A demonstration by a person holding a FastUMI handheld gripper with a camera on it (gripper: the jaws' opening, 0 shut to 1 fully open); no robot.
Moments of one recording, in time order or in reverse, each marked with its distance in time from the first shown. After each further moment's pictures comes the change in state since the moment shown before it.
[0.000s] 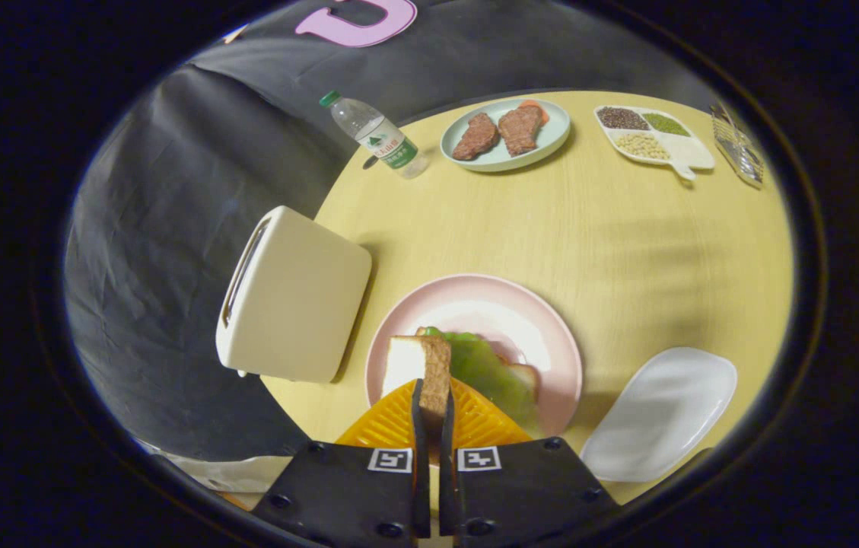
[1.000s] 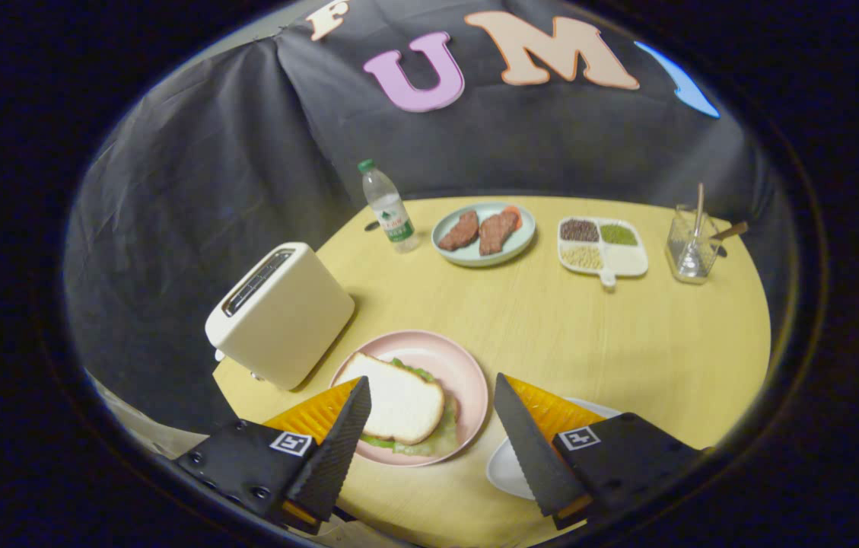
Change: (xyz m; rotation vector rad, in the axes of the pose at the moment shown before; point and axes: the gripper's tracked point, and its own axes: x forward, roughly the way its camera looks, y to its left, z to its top) arm -0.106 -0.016 0.040 -0.275 -0.426 -0.116
